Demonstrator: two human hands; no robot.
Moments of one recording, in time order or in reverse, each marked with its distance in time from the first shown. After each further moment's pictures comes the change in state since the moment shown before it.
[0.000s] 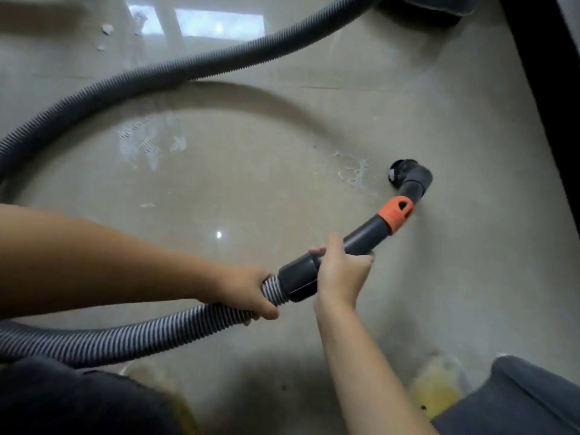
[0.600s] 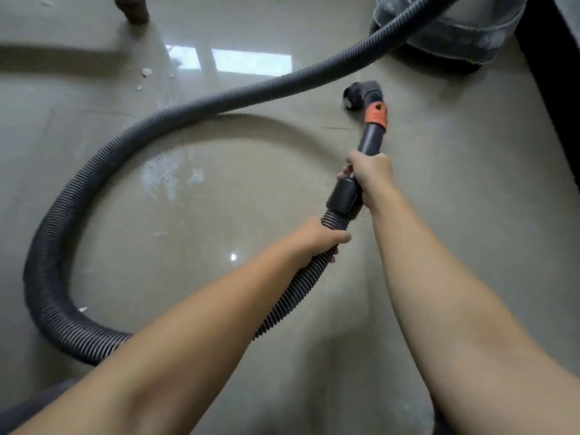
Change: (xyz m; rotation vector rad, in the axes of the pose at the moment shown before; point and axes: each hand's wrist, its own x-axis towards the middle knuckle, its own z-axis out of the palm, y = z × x) left_hand 0.079 0.111 -0.047 -0.554 0.526 0.153; right_hand 0.127 -0.134 0.108 -0.264 -0.415 -0.183
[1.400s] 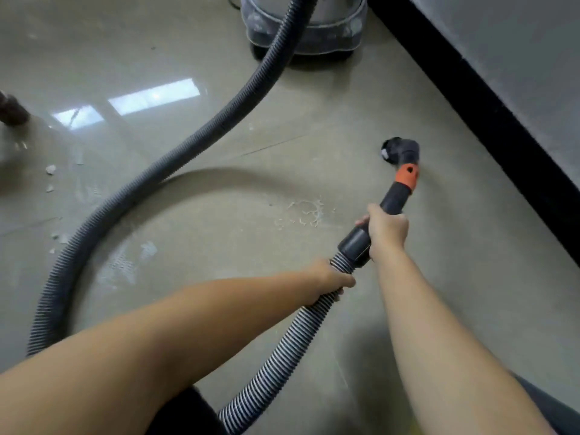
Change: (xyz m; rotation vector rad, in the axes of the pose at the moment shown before) left_hand -0.016 0.008 0.057 0.345 -0.339 -0.217; right_hand -0.045 0.053 -0.107 0.361 0.592 0.211
